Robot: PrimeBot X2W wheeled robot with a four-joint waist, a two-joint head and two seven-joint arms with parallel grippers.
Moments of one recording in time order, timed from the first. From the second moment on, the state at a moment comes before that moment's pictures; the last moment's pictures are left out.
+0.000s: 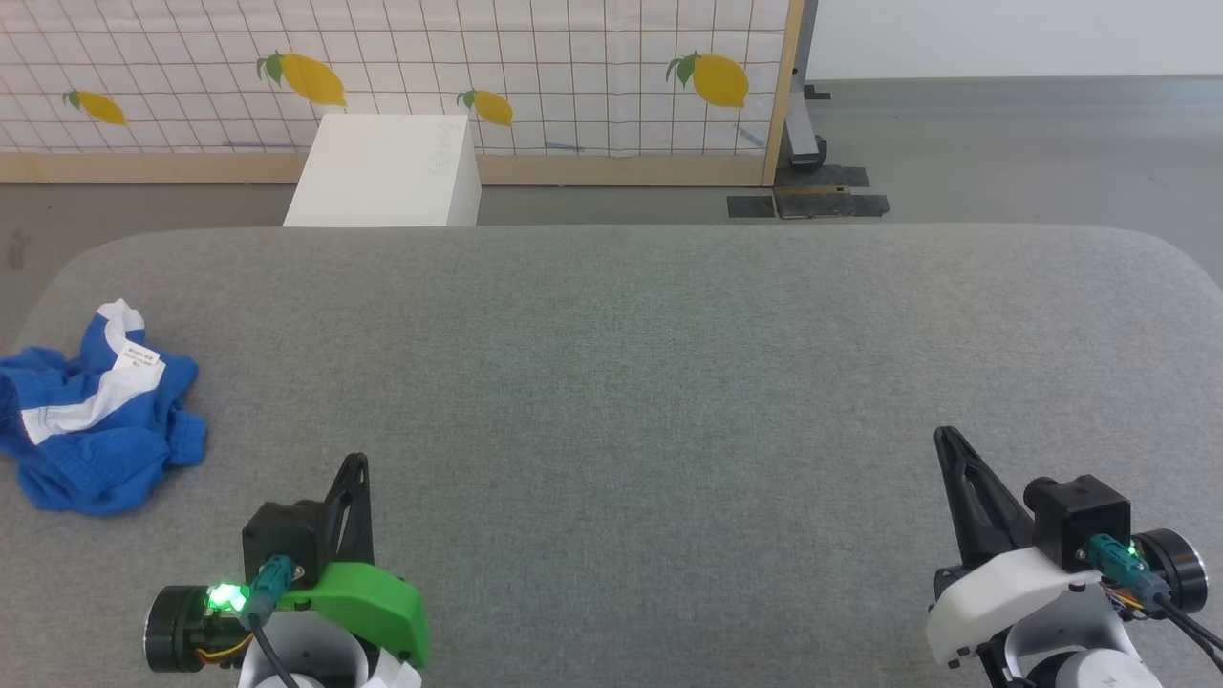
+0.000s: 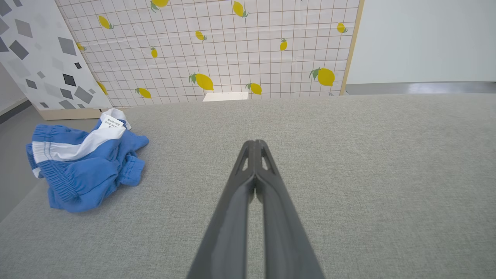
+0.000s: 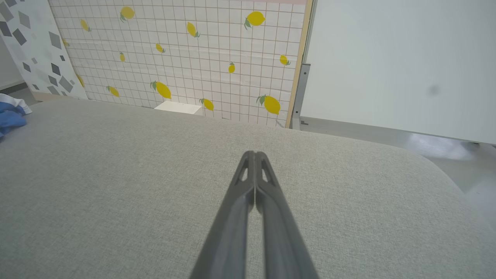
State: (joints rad) left arm 0.02 0.06 0.00 0.00 -0.01 -0.01 0.00; right arm 0.02 -0.05 0.00 0.01 0.01 0.13 0.00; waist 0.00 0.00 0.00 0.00
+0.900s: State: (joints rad) left arm 0.02 0.06 0.00 0.00 -0.01 -0.01 0.00; right arm 0.02 -0.05 0.00 0.01 0.01 0.13 0.00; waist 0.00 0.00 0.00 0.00
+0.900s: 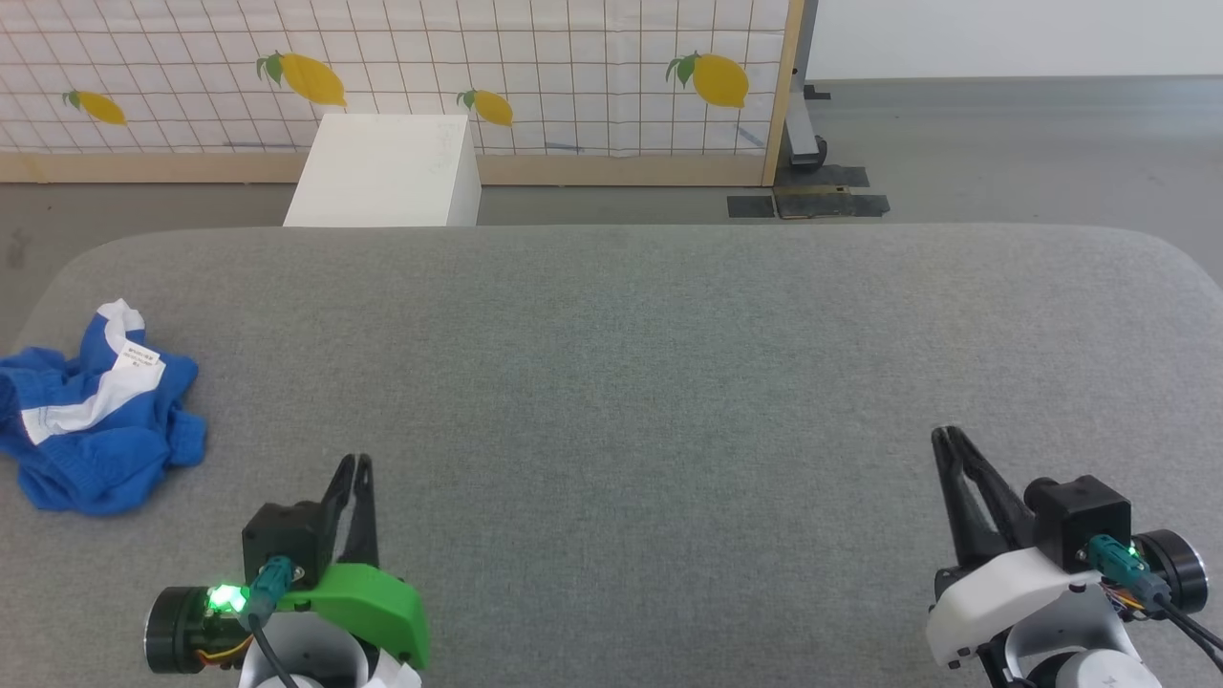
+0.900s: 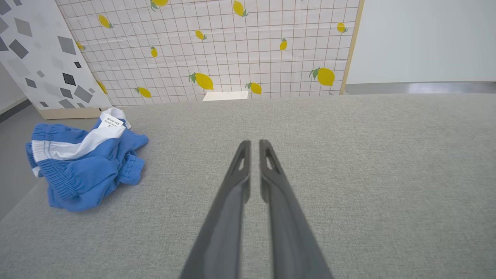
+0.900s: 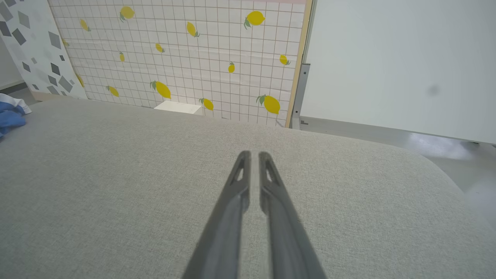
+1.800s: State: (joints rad) left arm 0.02 0.06 -0.02 0.01 -0.03 0.02 -0.04; right arm 0.02 -0.05 -0.04 -0.03 0.05 0.13 -0.04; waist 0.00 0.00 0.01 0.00
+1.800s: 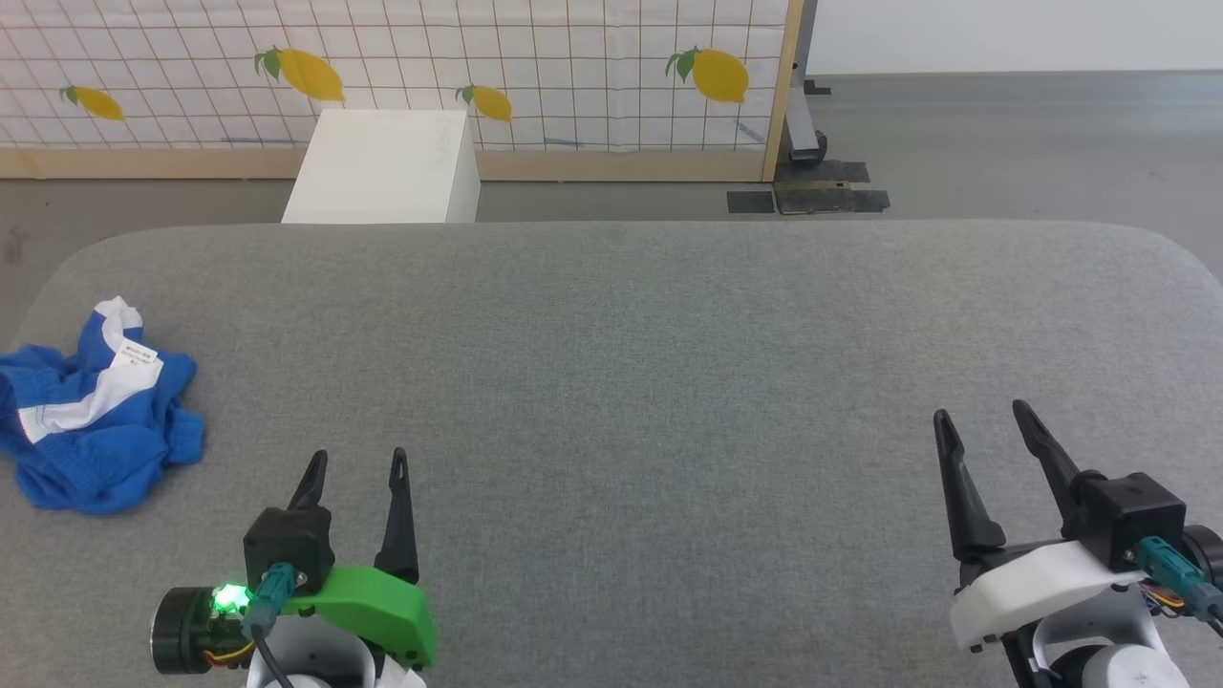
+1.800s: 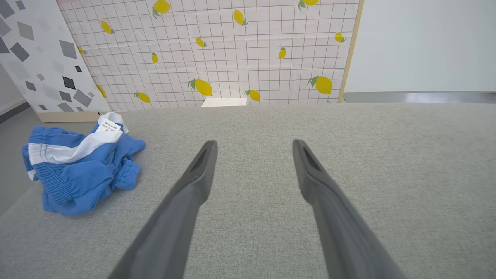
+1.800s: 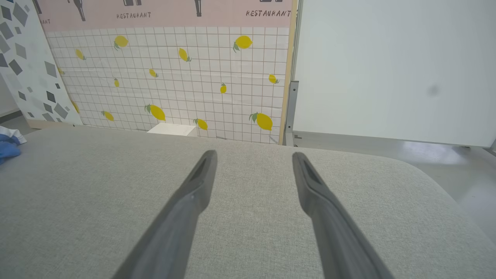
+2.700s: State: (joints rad) left arm 0.02 0.06 -0.04 0.00 -0.07 0.03 -0.10; right arm 0.03 -0.05 -0.07 -0.10 0.11 0.13 -0.10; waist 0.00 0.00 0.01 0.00
